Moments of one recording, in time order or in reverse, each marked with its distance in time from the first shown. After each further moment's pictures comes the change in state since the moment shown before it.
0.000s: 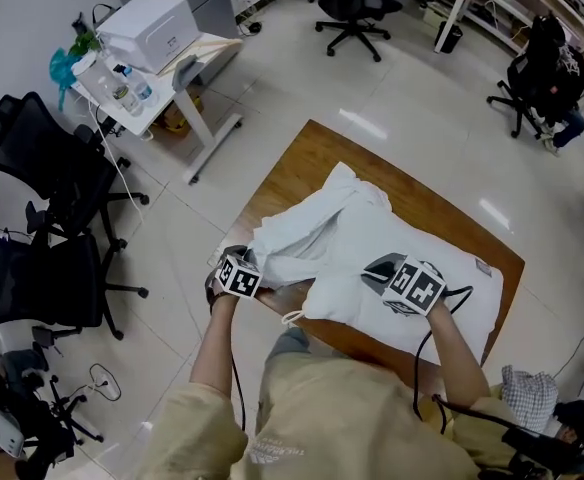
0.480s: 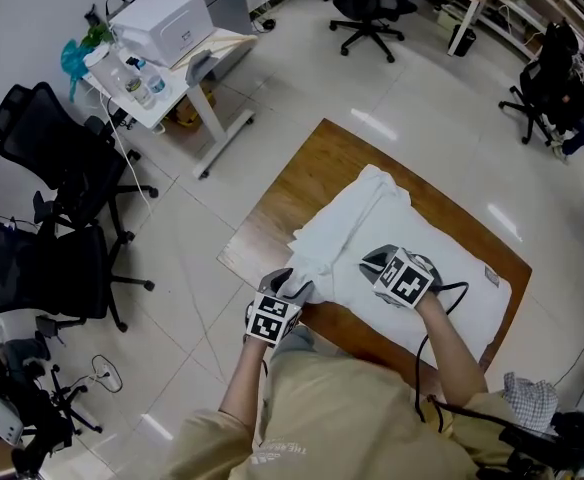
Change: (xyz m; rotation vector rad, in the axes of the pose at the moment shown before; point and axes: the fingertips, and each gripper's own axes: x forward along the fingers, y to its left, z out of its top) left arm -0.108 -0.130 0.072 -0.173 -0.356 -0.299; right arm 0.037 -0.017 0.006 -0.016 0.076 -0.042
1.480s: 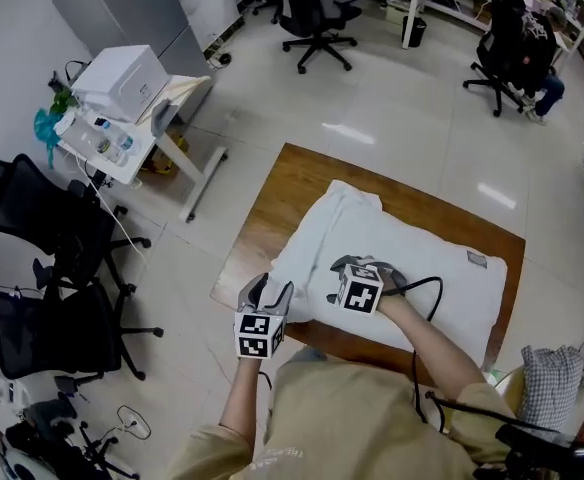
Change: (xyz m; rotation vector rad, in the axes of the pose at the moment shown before) left arm -0.011 -0.045 0.079 0.078 -0.174 0.116; right arm 0.006 0.024 -0.055 -0.126 0.084 0.006
